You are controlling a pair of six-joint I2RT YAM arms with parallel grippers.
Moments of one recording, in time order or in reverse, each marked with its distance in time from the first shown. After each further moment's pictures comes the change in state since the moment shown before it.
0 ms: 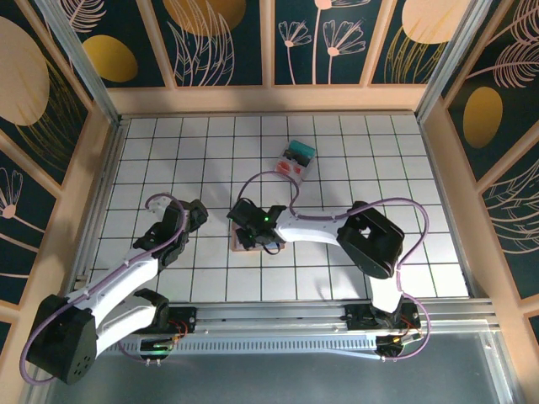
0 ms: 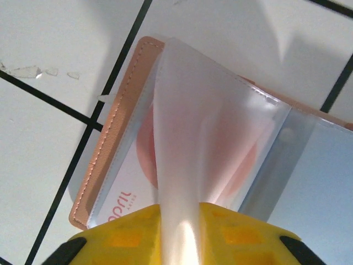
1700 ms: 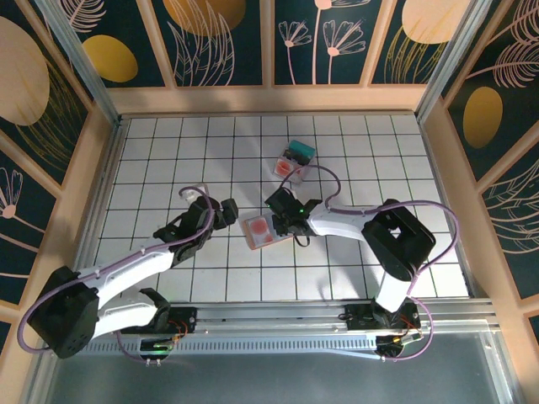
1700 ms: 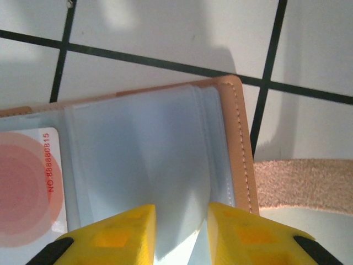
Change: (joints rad) left arm -0.240 0.160 0.117 0.094 0.040 0.098; right arm -0.216 -0.165 -0.268 0.108 0.081 0.010
